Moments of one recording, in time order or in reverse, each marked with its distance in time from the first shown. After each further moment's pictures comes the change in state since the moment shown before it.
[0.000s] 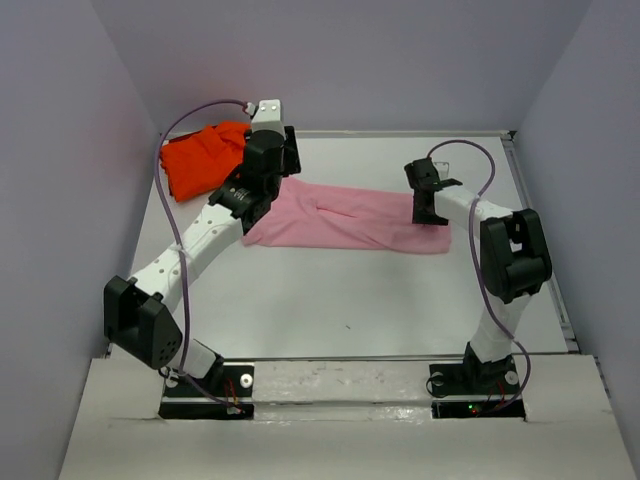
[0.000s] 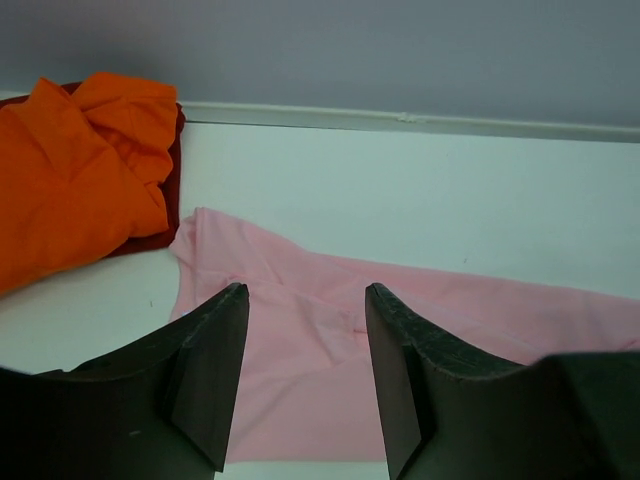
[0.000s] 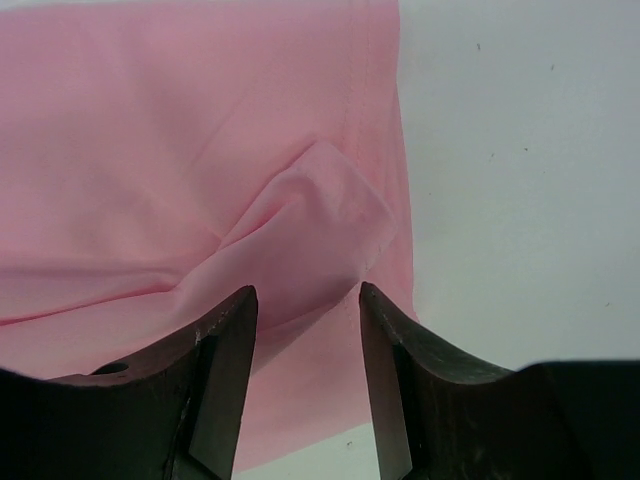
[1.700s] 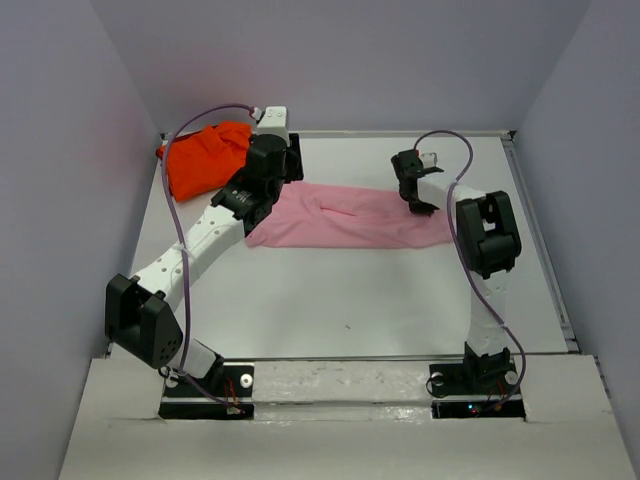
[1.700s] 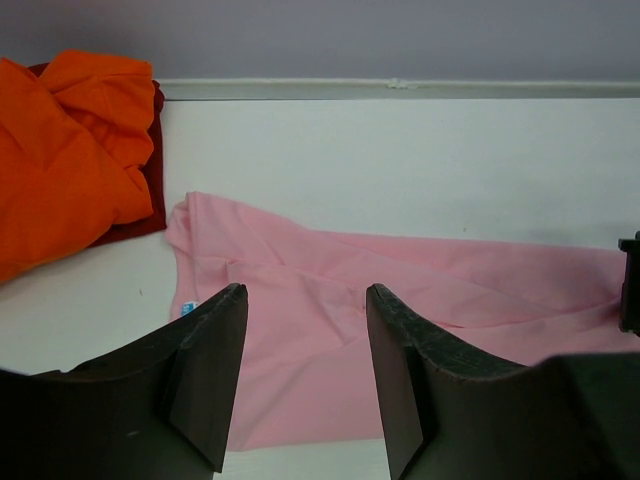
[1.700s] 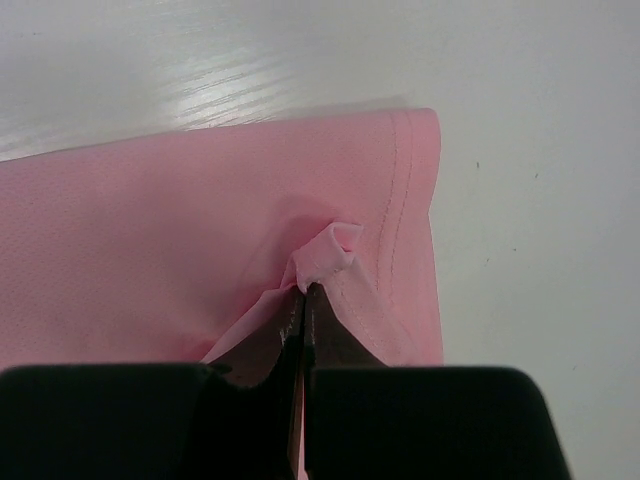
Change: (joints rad) left arm 0.000 -0.009 -0.031 0.004 0.057 0.020; right arm 0.000 0.289 0.278 -0.062 0.160 -0.067
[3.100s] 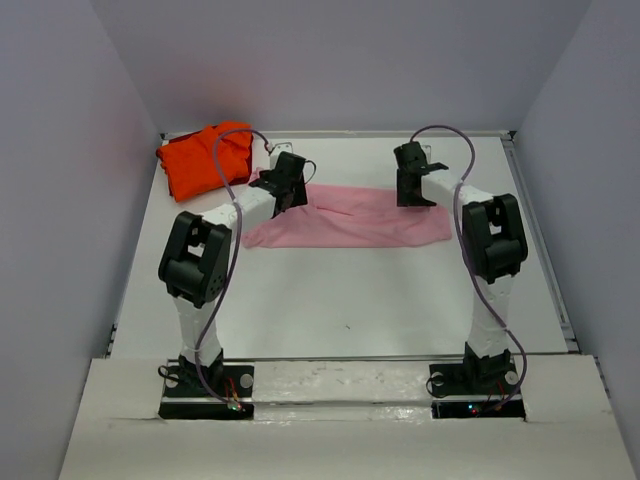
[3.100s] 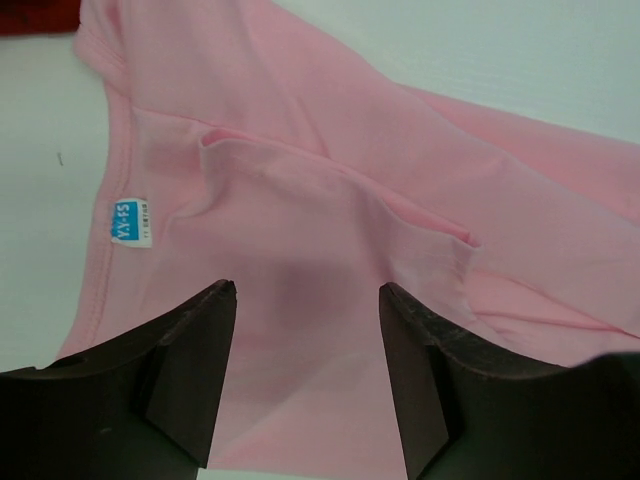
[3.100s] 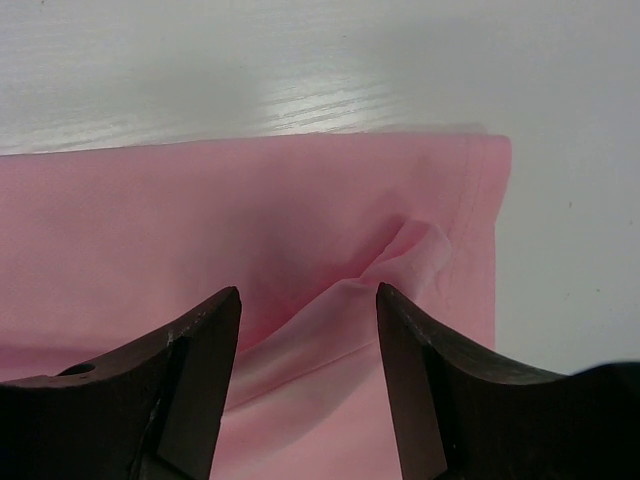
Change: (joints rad) left arm 0.071 0.450 0.058 -0.100 0.024 -0.204; right arm 0.006 -0.072 -0.001 0.063 -0.219 -0.027
